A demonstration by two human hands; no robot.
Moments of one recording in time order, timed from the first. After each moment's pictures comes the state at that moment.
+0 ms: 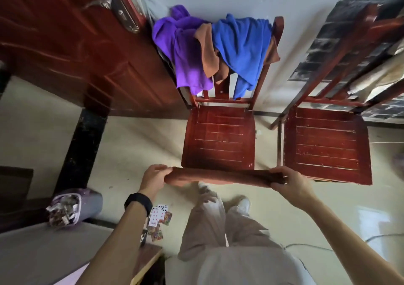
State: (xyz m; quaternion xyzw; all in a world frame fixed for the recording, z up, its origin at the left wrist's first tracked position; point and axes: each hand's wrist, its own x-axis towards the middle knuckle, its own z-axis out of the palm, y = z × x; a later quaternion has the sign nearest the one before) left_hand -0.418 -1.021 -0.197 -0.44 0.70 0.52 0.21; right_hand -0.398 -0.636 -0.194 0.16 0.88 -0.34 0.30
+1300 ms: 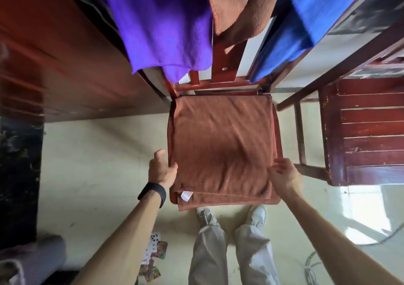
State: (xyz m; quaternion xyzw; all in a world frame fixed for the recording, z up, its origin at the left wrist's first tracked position) left_hand -0.592 -1.048 -0.533 -0.29 0.86 0.31 0.29; right_hand -0.517 -0.735 -0.499 0.46 0.78 -0.37 0.20
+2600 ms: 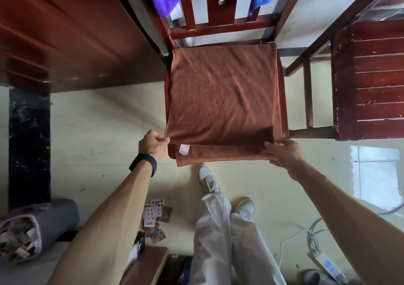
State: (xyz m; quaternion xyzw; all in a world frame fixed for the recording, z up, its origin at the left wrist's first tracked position) left_hand -0.527 -1.070 -0.544 -0.31 0.88 0.26 0.27; right_hand -0.443 -0.719 -0.548 0.48 0.64 -0.54 0.26
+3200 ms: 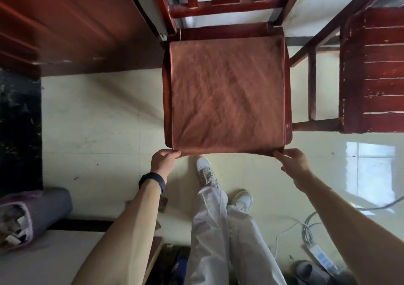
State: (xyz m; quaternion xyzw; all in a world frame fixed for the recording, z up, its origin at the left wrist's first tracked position) left_hand -0.445 -1.060 -0.565 -0.45 0.68 0.49 0.31; right_hand -0.383 -0.705 -0.587 0.50 0.68 -0.47 0.26
